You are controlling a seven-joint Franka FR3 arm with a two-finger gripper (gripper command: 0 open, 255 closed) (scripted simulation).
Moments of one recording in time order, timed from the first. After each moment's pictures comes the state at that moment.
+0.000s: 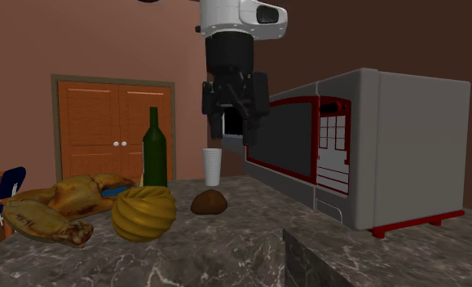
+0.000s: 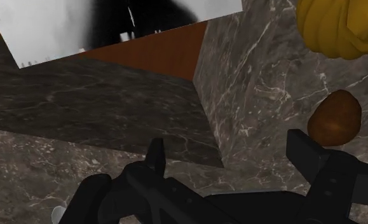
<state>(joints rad) 0.05 -0.77 0.20 -2.55 0.19 1.88 0.31</state>
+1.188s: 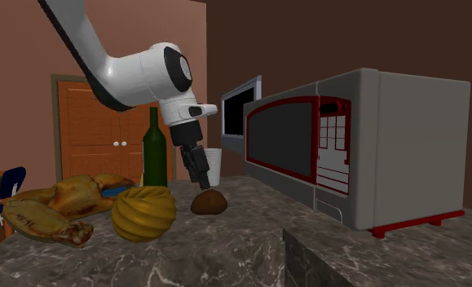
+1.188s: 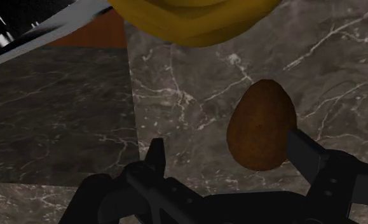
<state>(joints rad) -0.17 -0.21 0.89 -2.36 -0.10 2.30 1.13</state>
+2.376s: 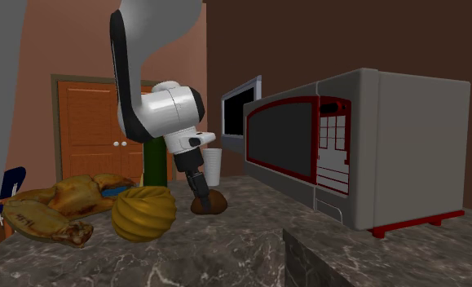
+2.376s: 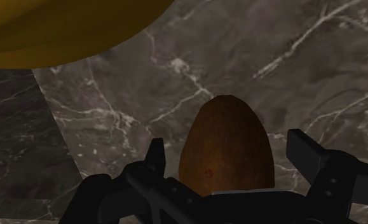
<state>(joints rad) -0.17 0.23 0.94 -2.20 -0.65 2.29 1.61</state>
